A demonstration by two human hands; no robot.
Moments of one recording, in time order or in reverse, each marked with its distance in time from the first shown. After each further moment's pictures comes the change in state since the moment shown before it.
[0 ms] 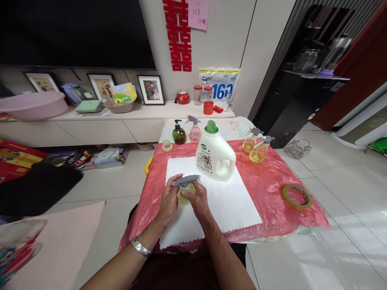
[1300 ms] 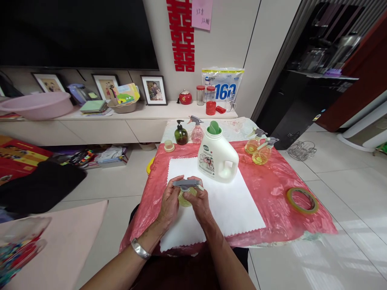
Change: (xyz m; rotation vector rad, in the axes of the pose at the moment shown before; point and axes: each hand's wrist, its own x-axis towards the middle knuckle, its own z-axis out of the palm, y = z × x) left_hand 0.000 -0.003 -0.003 -0.010 0.007 -0.001; right_hand -0.004 -0.003 0.003 0.107 0.071 0.060
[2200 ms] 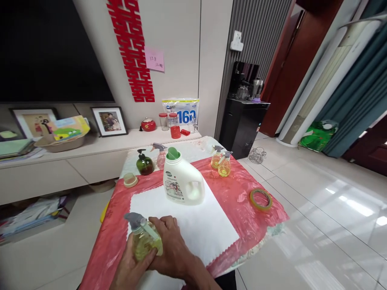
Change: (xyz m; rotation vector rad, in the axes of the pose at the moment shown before) left_hand -0.013 -0.014 -0.043 0.475 -0.196 -0.106; right_hand -0.020 -0.039 -0.008 -0.736 -0.221 -0.076
